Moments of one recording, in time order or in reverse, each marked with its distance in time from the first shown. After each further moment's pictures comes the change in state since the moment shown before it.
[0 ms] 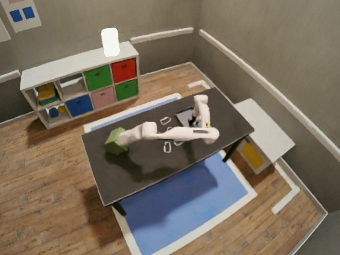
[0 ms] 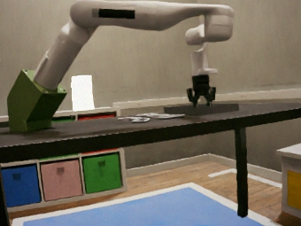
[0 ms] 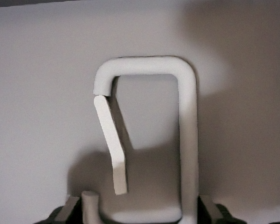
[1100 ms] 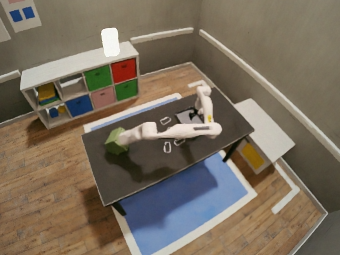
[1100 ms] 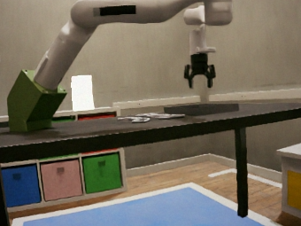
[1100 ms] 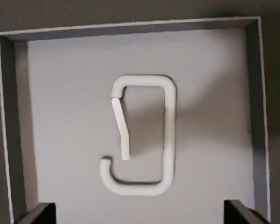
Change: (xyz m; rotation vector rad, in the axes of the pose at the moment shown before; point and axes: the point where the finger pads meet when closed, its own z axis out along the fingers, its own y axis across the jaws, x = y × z) arm 0.000 0.001 -0.091 -0.005 -0.005 -0.006
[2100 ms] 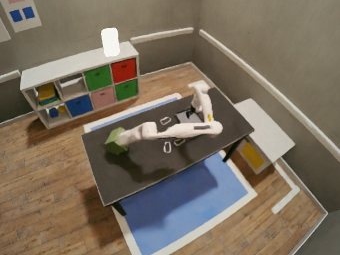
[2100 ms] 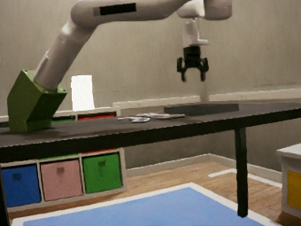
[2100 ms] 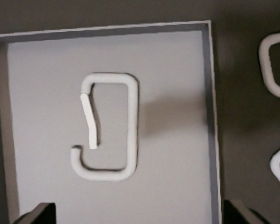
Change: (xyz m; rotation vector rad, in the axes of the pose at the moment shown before) arm -0.005 0.031 -0.031 -0.002 -0.004 0.000
